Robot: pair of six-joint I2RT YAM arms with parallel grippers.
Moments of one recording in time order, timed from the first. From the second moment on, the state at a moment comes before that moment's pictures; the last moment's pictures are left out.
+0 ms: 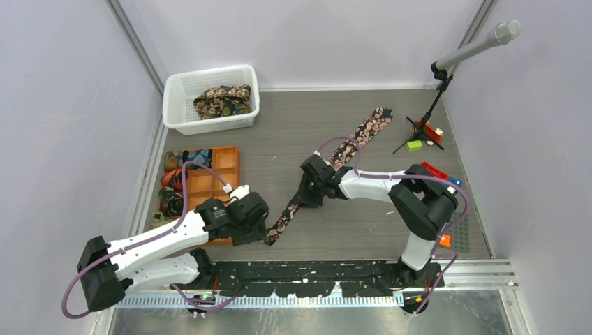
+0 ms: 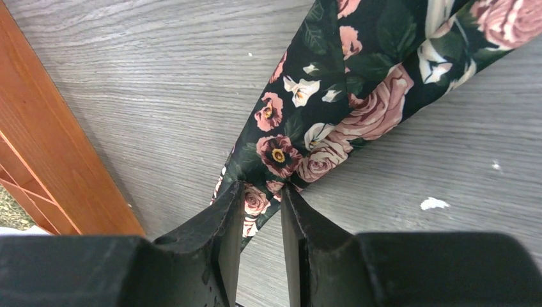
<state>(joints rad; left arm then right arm) -0.99 0.98 0.69 -0.93 -0.18 -1.17 0.82 1.76 0.97 -0.21 -0.08 1.04</state>
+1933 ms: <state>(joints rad) -0.71 0.88 0.59 -0.91 -0.36 -1.05 0.87 1.82 1.24 -0.26 -0.14 0.92</state>
